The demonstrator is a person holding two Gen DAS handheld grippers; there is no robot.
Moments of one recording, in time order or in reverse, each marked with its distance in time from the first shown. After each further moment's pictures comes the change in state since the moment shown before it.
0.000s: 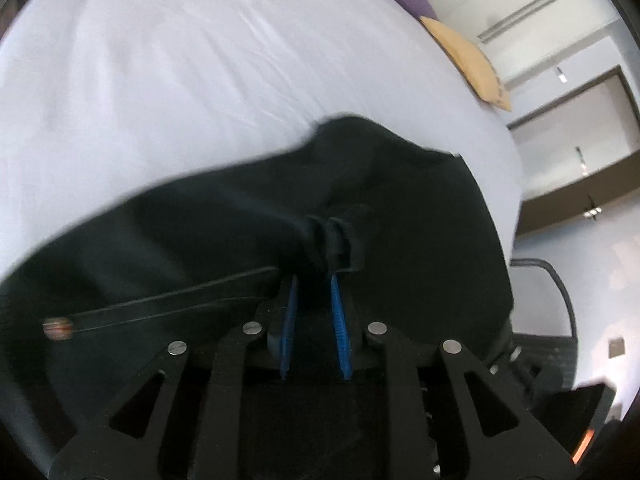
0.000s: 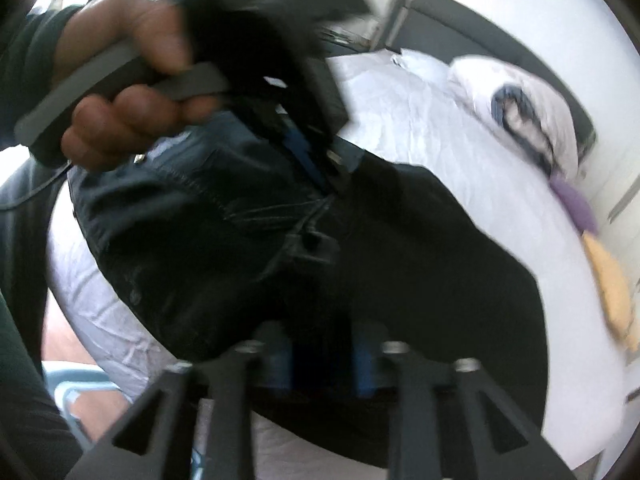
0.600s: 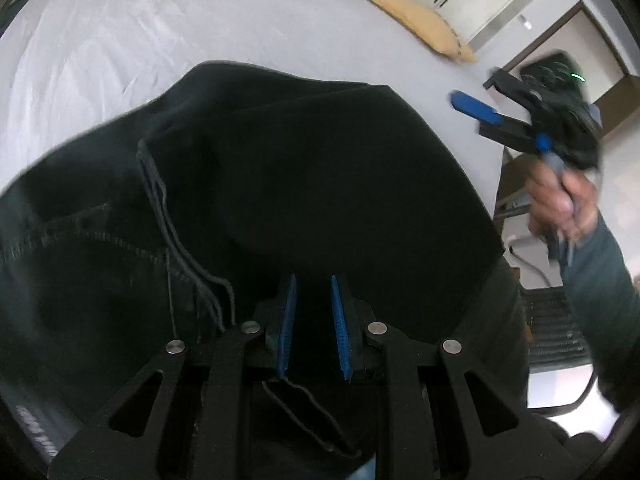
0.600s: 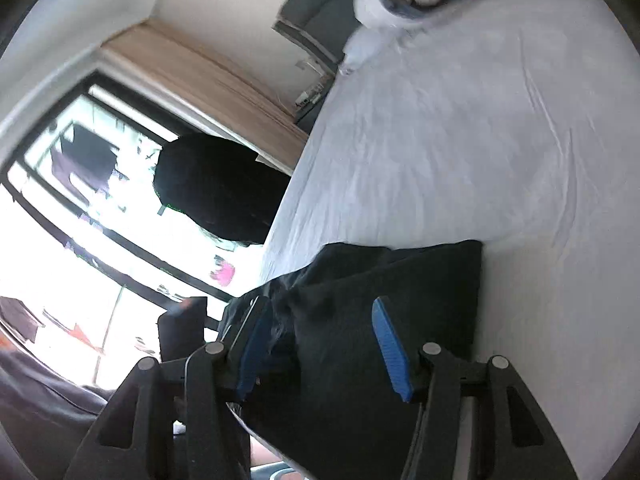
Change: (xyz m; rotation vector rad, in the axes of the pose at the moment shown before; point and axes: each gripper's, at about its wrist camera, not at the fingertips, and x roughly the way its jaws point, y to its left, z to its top) left arm 0.032 -0.083 -0.049 0.204 -0.010 -0.030; right arm 0.038 -0.302 -0.041 0.807 -0.176 0.790
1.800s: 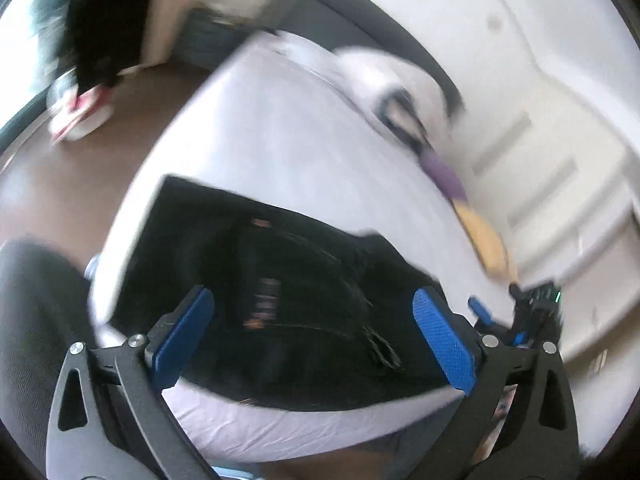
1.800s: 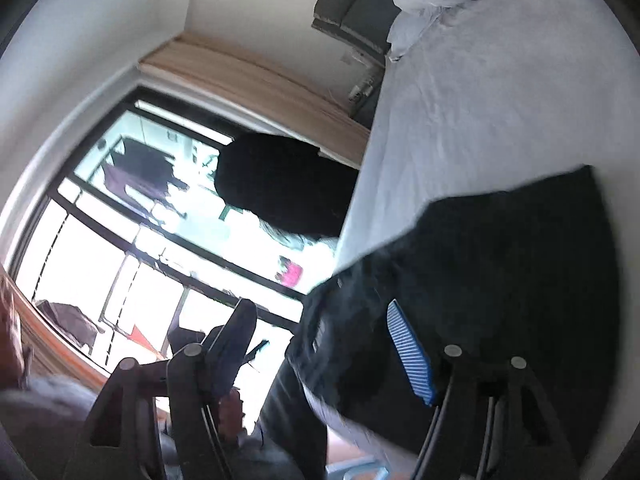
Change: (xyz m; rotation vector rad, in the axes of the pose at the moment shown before) left arm -0.226 0.068 -0.172 -0.576 -0.667 0.184; right arm 0.058 0.066 -0.052 0.037 -0.037 0.236
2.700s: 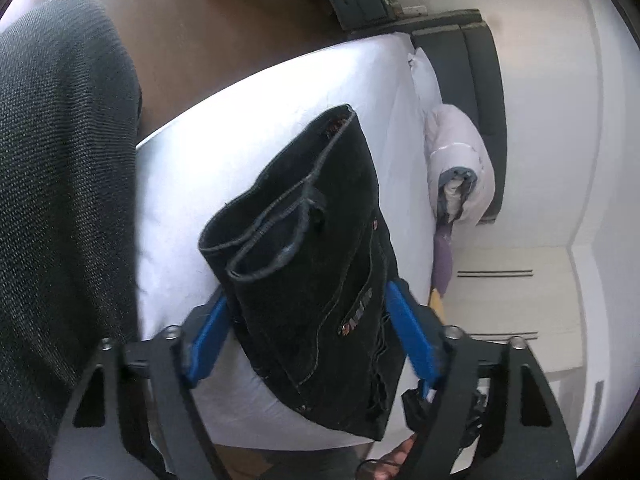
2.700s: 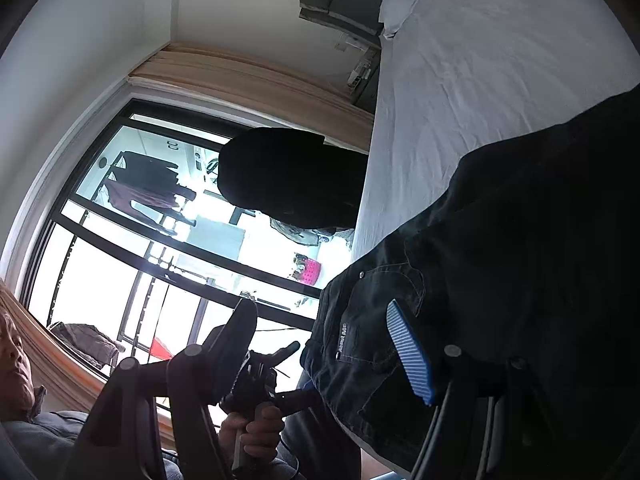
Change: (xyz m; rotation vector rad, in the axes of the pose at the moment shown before) left arm 0.033 0.142 -0.029 -0.666 0.087 -0.096; right arm 0.062 -0.008 -0.006 0.091 0.028 0.050
